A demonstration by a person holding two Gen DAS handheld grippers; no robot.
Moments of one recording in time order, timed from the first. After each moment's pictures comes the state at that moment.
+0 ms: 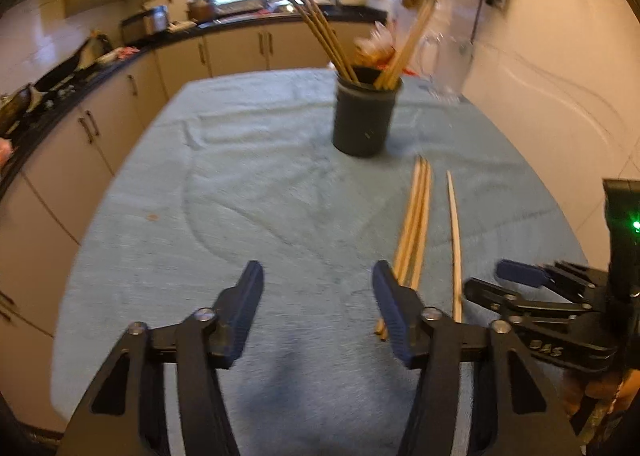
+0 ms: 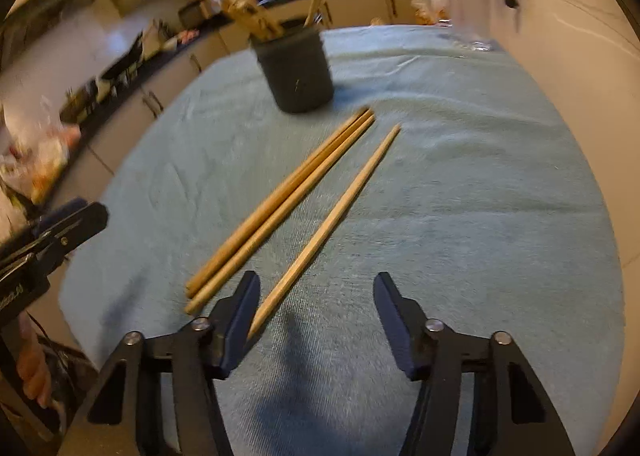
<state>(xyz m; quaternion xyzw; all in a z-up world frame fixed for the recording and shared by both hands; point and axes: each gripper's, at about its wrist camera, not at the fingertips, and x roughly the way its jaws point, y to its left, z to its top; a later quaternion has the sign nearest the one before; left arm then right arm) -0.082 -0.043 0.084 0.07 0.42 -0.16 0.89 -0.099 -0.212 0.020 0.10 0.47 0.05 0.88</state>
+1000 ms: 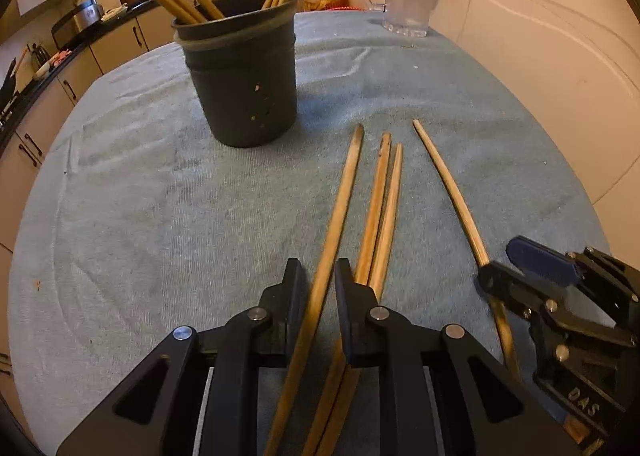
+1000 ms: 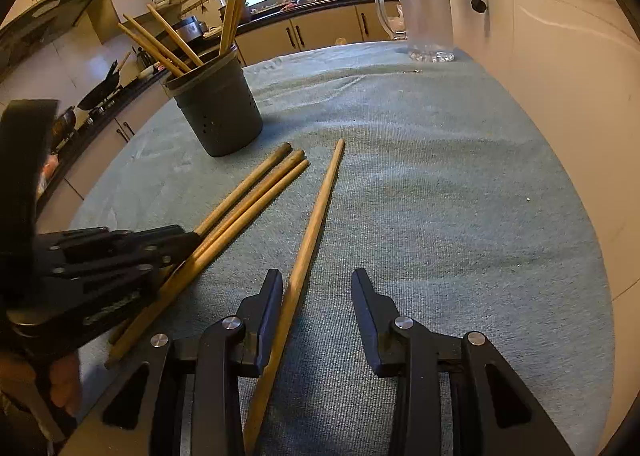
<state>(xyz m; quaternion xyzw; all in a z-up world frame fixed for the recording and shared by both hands) -0.001 -0.167 0.018 0.13 0.48 -0.20 0.84 -0.070 -0.282 0.007 0.14 0.42 0.02 0.90</state>
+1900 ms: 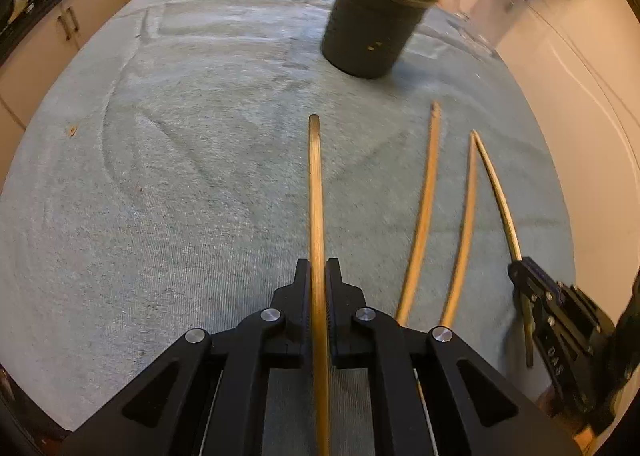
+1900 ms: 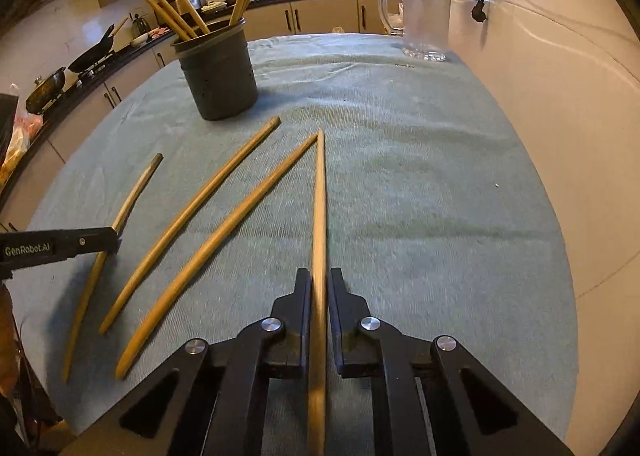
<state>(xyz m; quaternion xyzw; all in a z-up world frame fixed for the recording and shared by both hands) -0.028 -0.087 0.029 -0.01 0.58 -0.13 0.81 -0.099 -0.274 0.013 0.08 0.46 0.00 0.89</state>
